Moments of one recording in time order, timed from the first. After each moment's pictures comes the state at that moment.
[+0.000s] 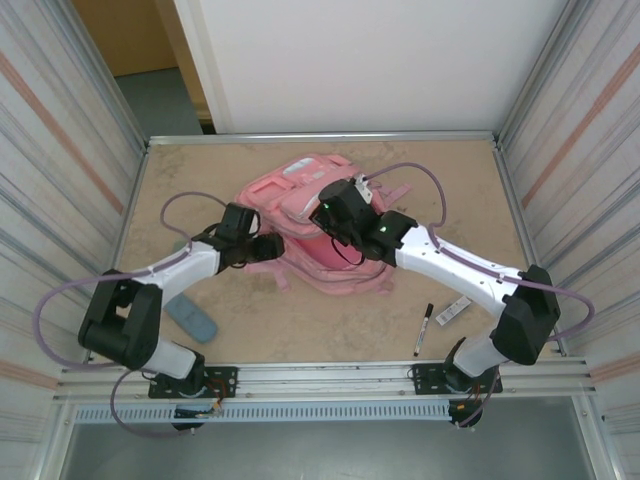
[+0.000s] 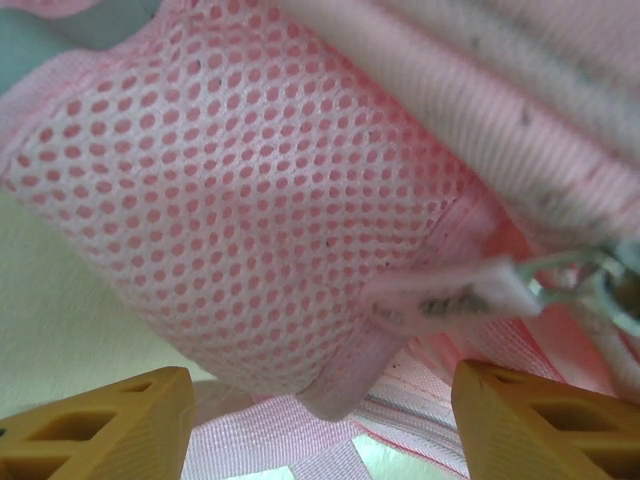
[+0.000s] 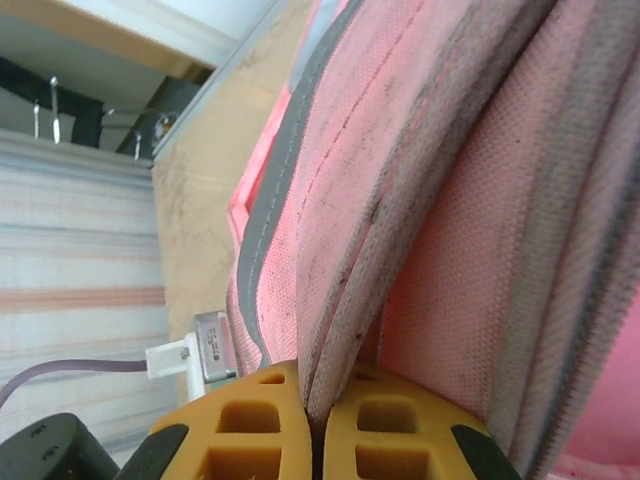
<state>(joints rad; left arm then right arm) -0.40 1.49 0.82 -0.27 0.13 -0.49 0.90 1.50 1.29 -0.46 0.33 1.33</state>
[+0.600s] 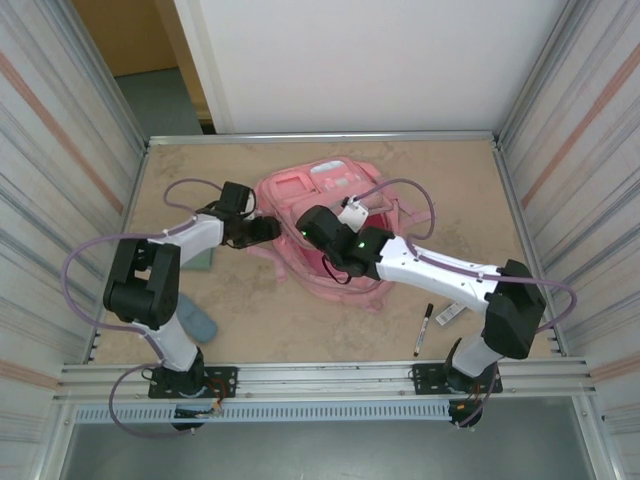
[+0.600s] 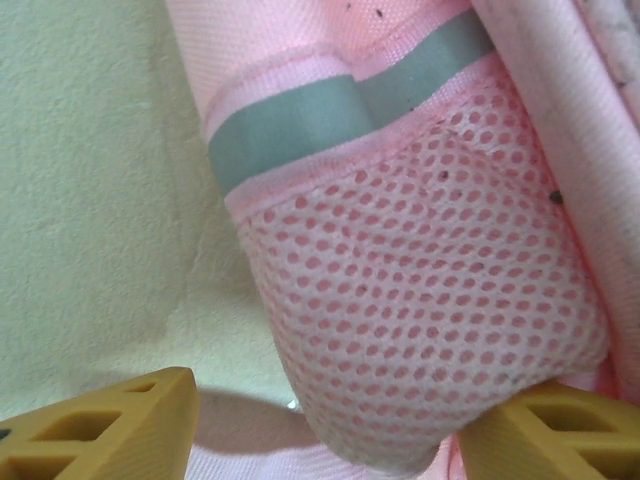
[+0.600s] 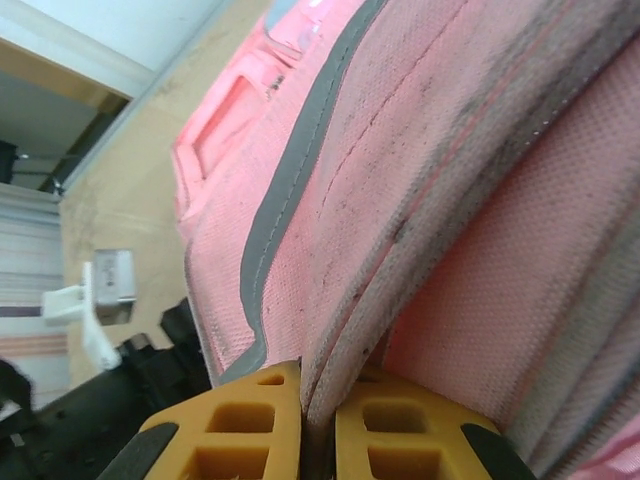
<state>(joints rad) -0.28 1.71 1.00 -0.34 0.23 -0.46 1.02 1.58 1.27 -0.54 0.55 1.42</state>
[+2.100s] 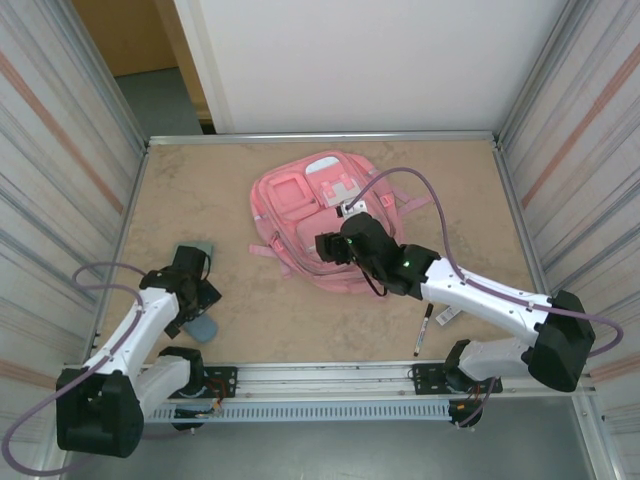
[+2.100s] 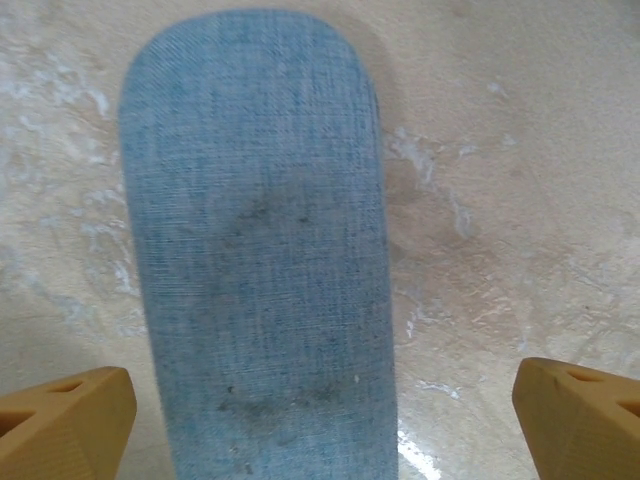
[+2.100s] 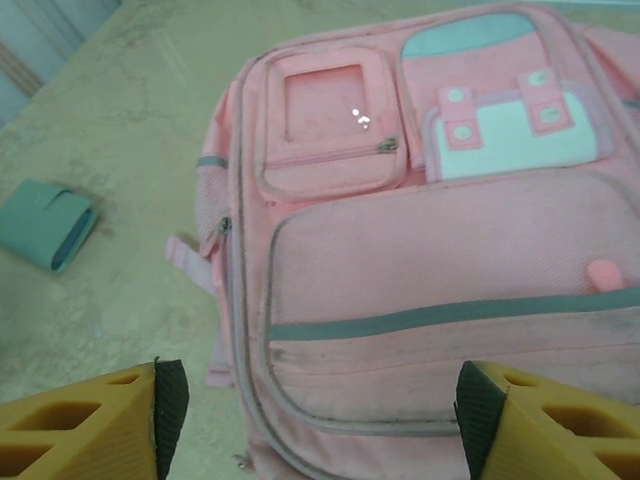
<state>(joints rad) -0.13 0.98 0.54 -0.96 -0.23 -0.90 0.94 1.27 0.97 -0.29 0.35 0.46</state>
